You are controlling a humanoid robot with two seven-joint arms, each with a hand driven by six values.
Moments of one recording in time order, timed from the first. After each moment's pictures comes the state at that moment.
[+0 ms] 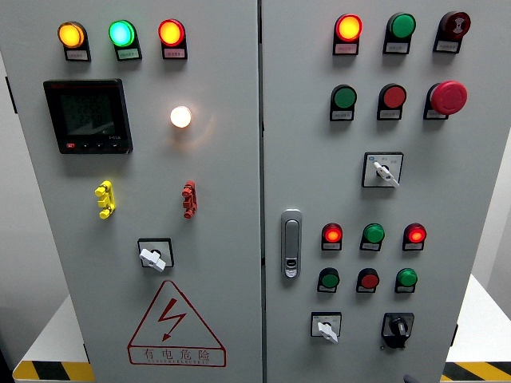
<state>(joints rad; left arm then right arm) -0.01 -0.09 0.04 -0.12 -0.07 -0.02 -0.15 0.00 0.14 1.39 1.61 -1.65 -0.05 -0.10</state>
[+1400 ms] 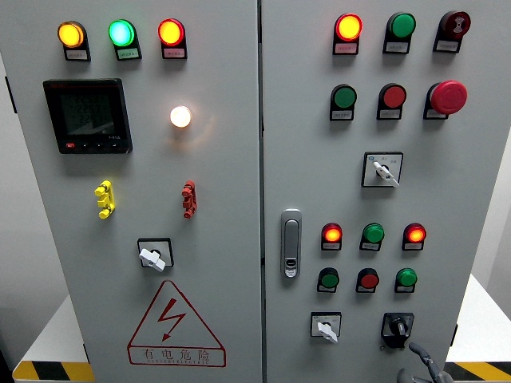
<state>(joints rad) -0.01 -0.09 0.04 -0.12 -0.07 -0.02 -0.15 0.17 0.14 1.45 1.49 -1.60 -0.05 -0.15</state>
